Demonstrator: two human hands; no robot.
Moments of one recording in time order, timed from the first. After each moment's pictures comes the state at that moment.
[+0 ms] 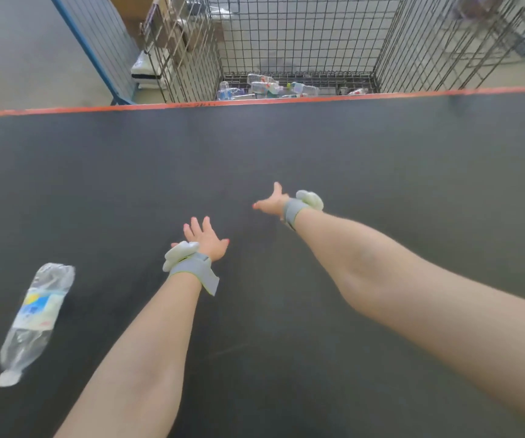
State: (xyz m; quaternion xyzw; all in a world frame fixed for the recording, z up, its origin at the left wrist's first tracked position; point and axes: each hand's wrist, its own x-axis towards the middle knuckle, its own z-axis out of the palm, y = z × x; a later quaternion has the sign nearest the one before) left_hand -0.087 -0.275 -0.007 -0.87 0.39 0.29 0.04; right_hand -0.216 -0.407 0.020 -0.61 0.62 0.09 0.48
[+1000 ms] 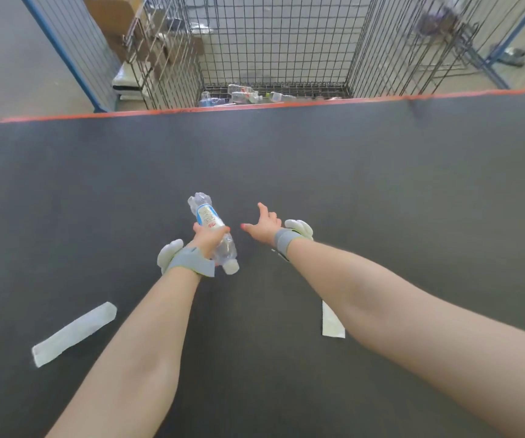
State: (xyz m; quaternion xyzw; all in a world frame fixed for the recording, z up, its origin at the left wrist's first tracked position) left_hand -0.129 -0.277 0.017 -0.80 0.14 0.51 -0.30; right_hand -0.258 -0.347 -0.004 -0.64 0.62 0.04 0.46
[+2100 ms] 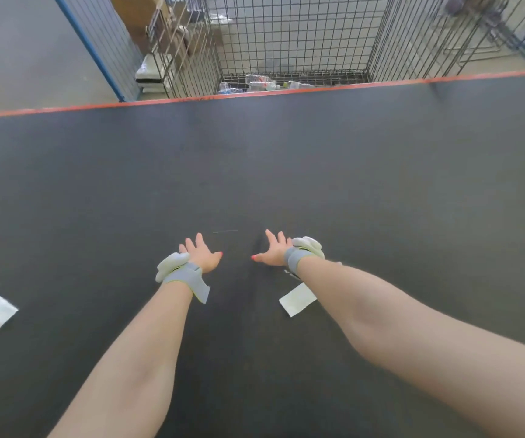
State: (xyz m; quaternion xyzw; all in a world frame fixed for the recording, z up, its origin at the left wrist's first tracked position) left_hand -0.109 -0.185 -0.010 -0.88 0.36 0.31 0.08; right_hand -0.285 -0.263 -0.031 -0.70 0.55 0.22 0.40
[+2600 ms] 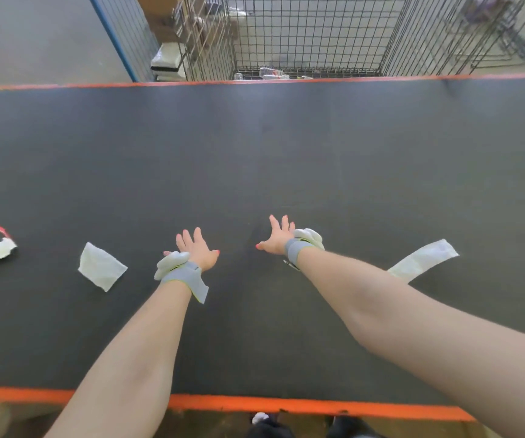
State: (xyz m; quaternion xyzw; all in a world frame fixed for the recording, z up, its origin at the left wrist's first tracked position) left_hand -0.099 -0.099 -0.006 -0.89 0.37 0.28 0.07; right_hand -0.267 -0.207 -0.025 -0.71 0.57 0.18 0.38
